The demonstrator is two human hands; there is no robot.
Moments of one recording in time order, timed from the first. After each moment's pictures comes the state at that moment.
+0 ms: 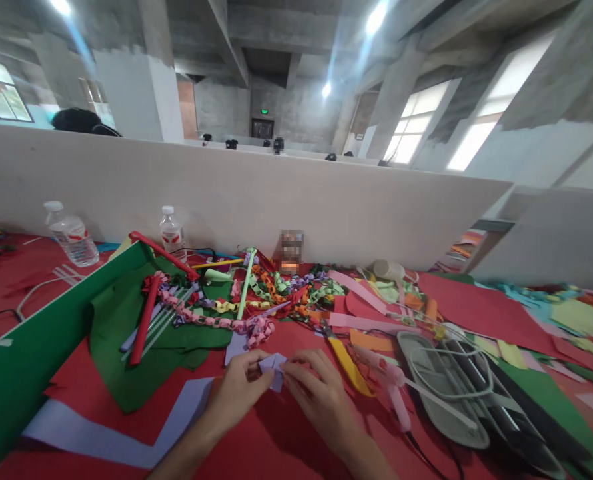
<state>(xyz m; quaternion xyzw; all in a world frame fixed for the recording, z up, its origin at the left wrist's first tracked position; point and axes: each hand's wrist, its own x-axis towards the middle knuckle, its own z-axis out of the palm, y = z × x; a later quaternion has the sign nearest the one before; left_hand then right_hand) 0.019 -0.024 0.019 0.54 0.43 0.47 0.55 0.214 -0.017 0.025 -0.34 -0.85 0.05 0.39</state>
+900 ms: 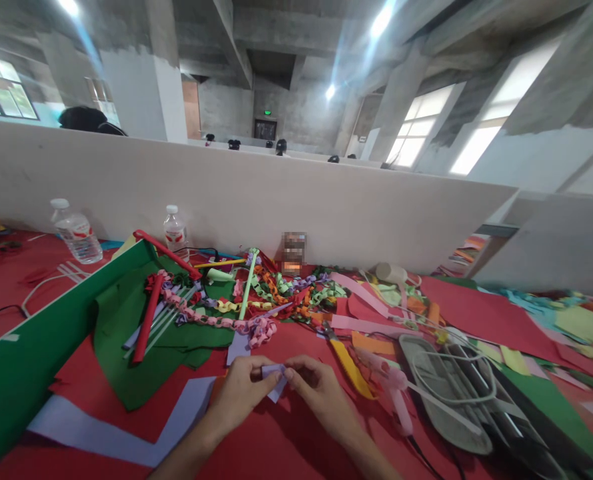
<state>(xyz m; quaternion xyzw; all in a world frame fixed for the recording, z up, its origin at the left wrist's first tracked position) 0.019 -0.025 0.018 0.54 0.46 0.43 0.56 0.204 -0.013 0.028 -0.42 -0.66 0.48 0.39</state>
